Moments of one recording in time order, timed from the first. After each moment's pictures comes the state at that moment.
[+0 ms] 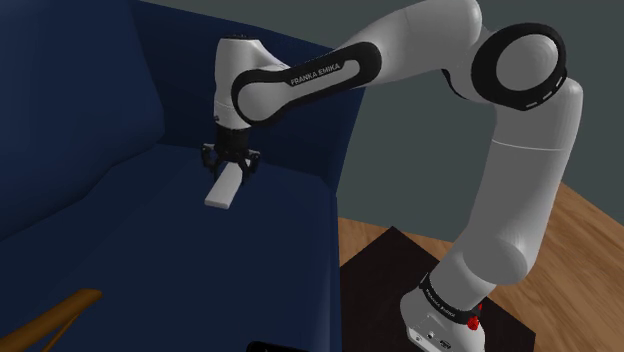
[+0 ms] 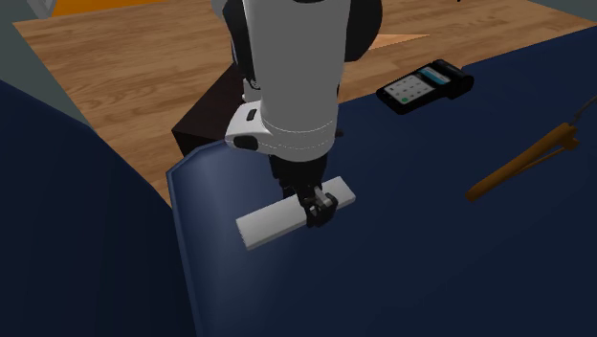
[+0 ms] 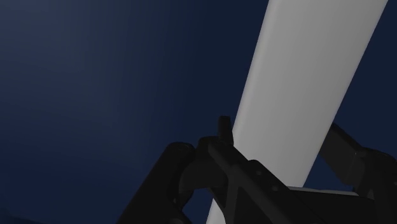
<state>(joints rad) 0.03 0.34 0.51 -1.85 -0.18 2.14 1.26</state>
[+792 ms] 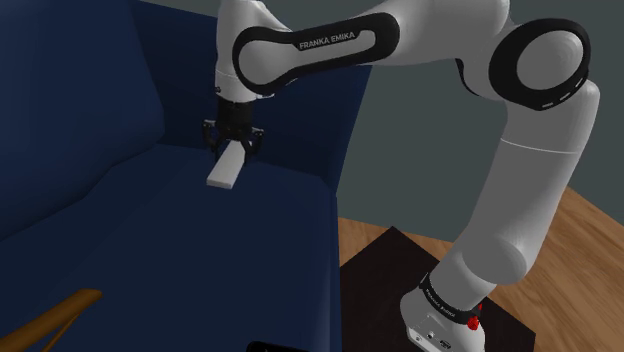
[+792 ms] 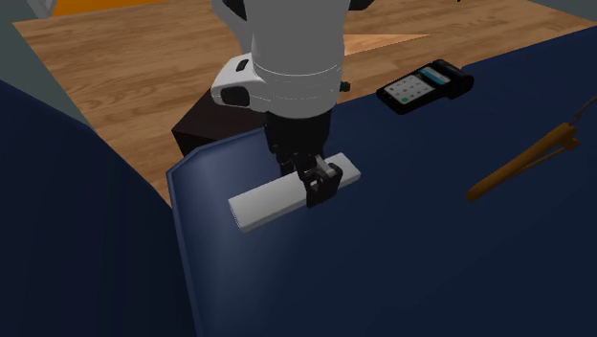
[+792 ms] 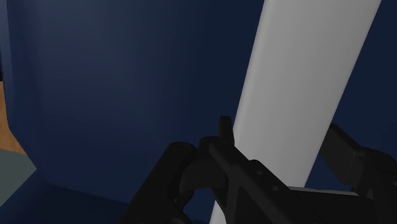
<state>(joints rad) 0.02 0.27 0.52 -1.78 -0.13 2.01 1.23</state>
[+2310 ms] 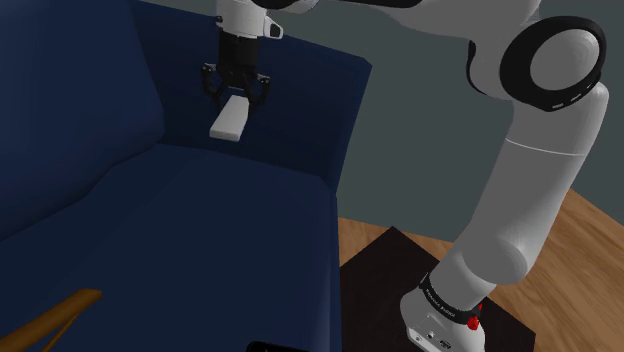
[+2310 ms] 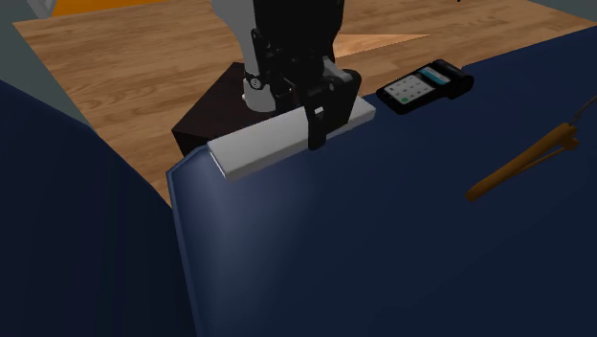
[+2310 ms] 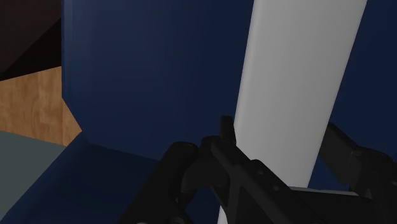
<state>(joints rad) 0.03 0.23 0.54 -1.50 -0.11 1.70 1.22</state>
